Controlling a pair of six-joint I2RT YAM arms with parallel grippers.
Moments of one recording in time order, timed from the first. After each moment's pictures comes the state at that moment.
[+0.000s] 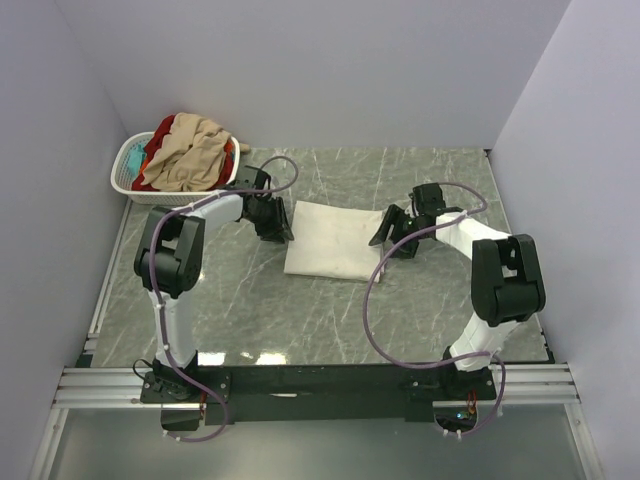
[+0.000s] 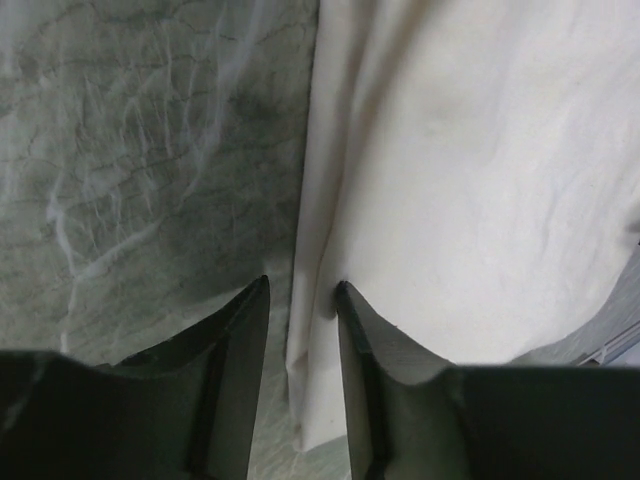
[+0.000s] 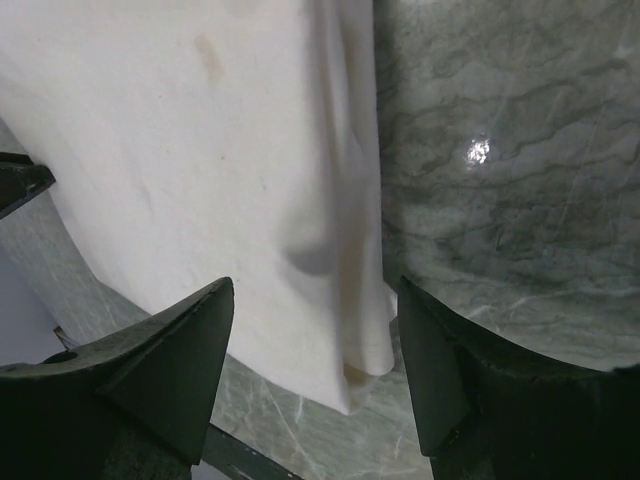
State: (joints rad) left arm -0.33 2.01 1.40 -0.47 0.38 -0.51; right arm 0.14 1.71 1.03 -0.38 -0.40 0.59
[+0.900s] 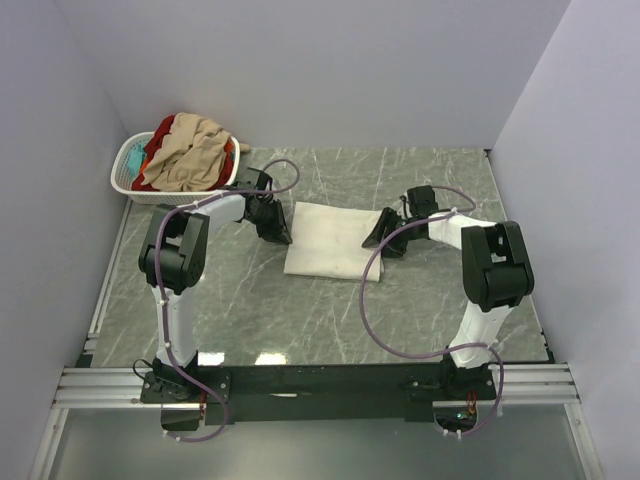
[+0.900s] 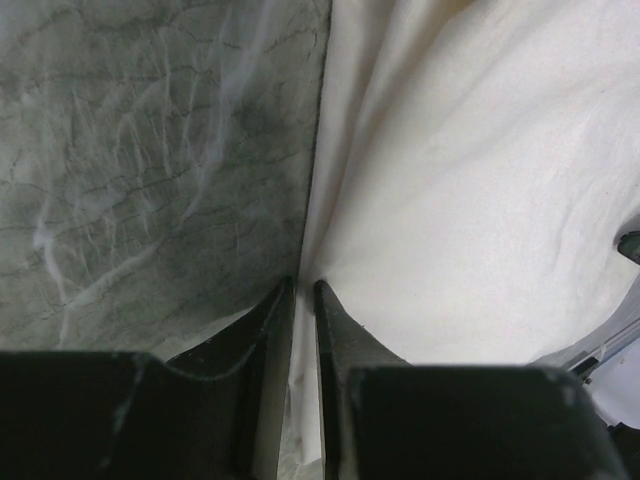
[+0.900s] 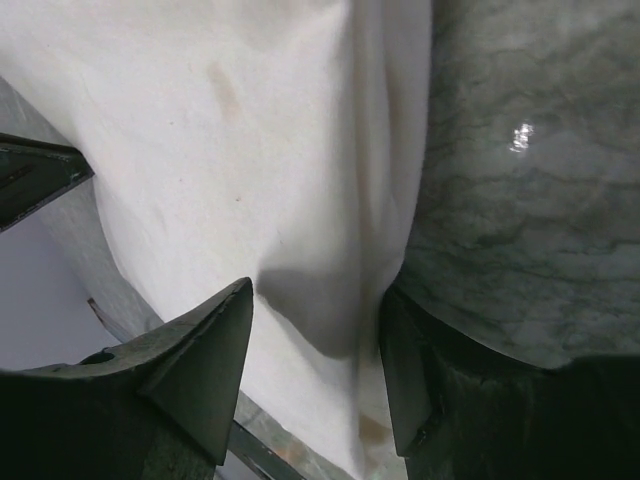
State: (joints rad) left arm -0.33 2.07 1.42 -0.47 0.39 -0.51; right arm 0.14 1.84 1.03 -0.27 -0.51 0.61
